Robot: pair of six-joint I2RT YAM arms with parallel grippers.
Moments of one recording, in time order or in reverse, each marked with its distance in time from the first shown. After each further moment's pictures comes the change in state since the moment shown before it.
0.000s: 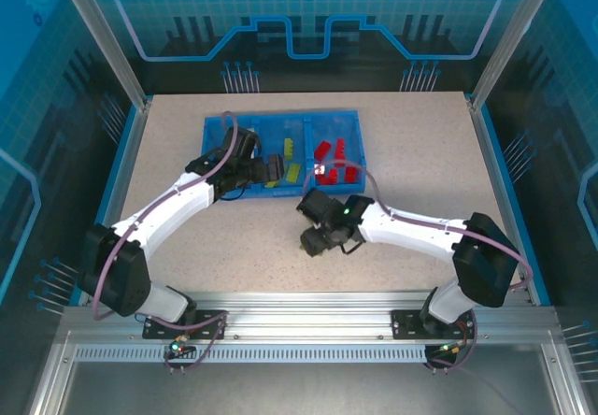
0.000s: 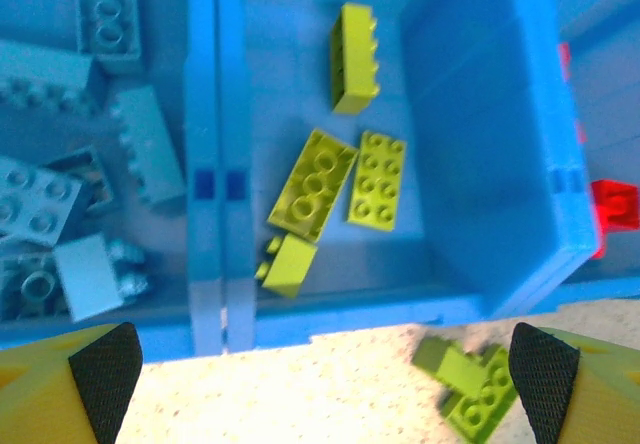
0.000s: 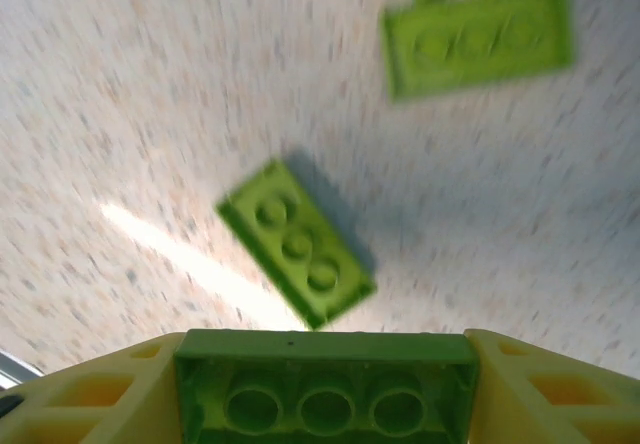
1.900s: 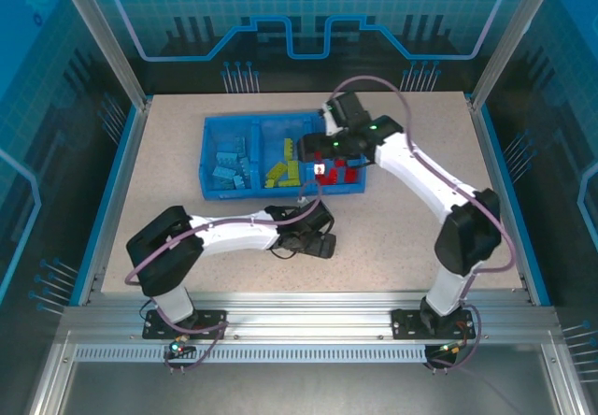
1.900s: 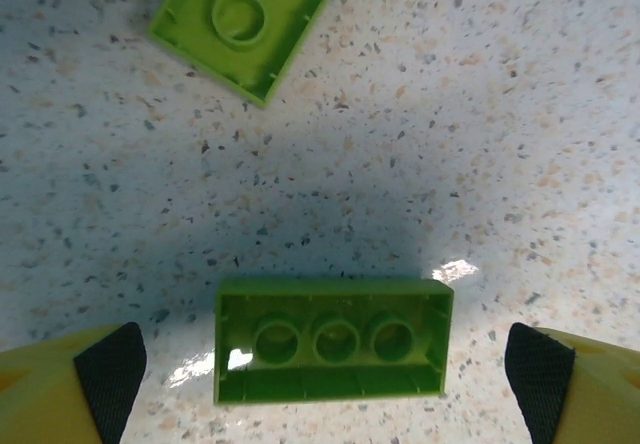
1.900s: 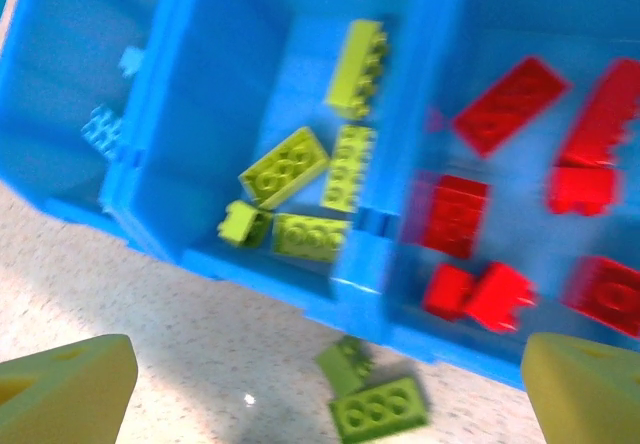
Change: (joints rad) left arm -0.537 0.287 -0.076 0.031 -0.015 -0.188; right arm -0.415 0.176 0.527 -0.032 -0.215 -0.042
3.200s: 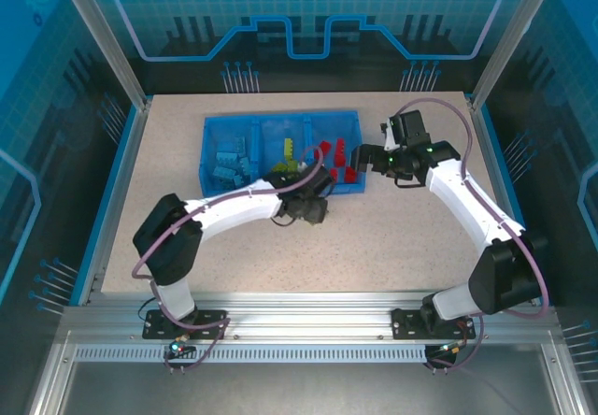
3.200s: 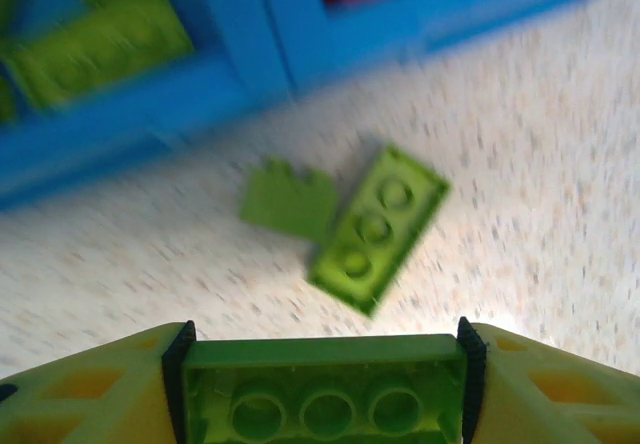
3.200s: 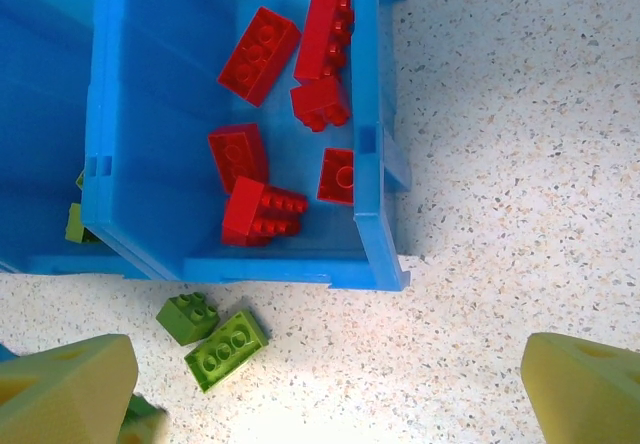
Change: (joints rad) left arm 0.163 0.039 0.289 -0.207 -0.101 0.172; right arm -0.247 -0.294 -0.381 0.056 -0.025 0.022
